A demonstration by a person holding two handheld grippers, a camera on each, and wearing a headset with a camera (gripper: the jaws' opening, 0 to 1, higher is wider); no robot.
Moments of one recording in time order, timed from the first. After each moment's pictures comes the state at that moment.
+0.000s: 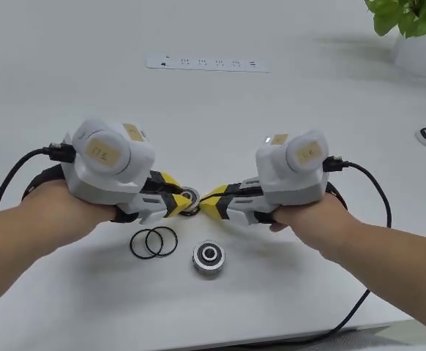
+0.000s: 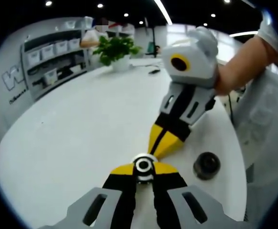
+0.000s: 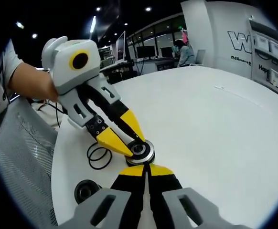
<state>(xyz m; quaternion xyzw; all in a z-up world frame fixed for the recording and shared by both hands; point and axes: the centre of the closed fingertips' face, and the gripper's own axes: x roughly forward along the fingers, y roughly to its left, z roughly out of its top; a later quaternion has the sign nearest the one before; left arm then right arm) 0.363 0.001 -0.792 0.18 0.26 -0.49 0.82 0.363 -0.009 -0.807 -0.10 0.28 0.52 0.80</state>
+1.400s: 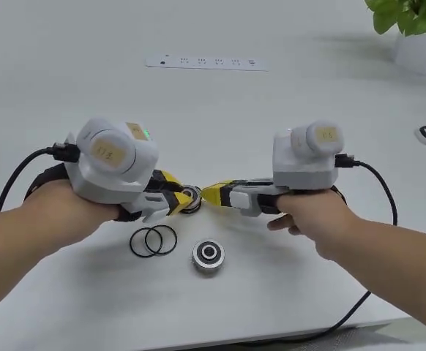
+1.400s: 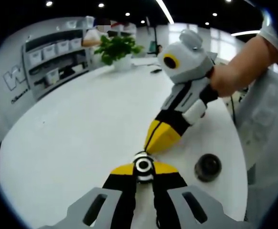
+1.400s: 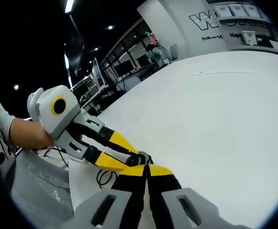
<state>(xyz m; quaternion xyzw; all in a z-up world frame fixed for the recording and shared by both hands) 0.364 -0.001 -0.791 0.18 0.26 -0.48 0.82 0.371 -0.010 -0.792 0.09 0.33 0.46 0.82</state>
